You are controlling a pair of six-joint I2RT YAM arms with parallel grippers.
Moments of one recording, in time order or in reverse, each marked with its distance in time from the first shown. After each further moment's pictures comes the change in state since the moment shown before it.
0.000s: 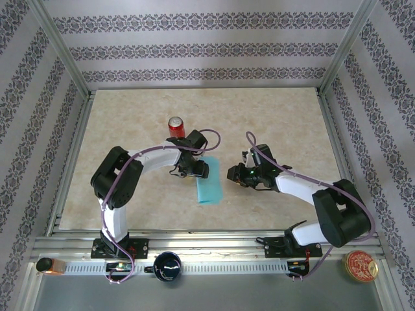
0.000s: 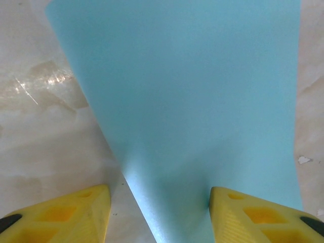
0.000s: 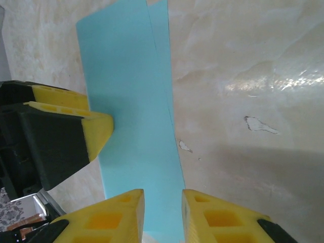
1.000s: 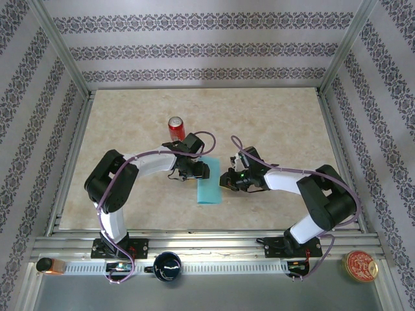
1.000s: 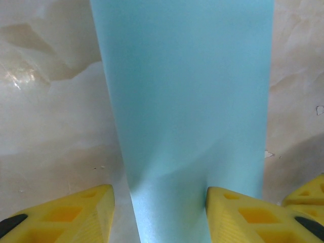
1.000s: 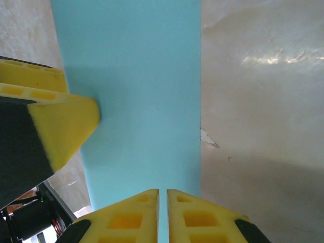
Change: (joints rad) left arm -0.001 -0.061 -0.103 0.130 0.074 -0.126; right arm 0.093 0.159 0.041 0.048 -0.049 -0.008
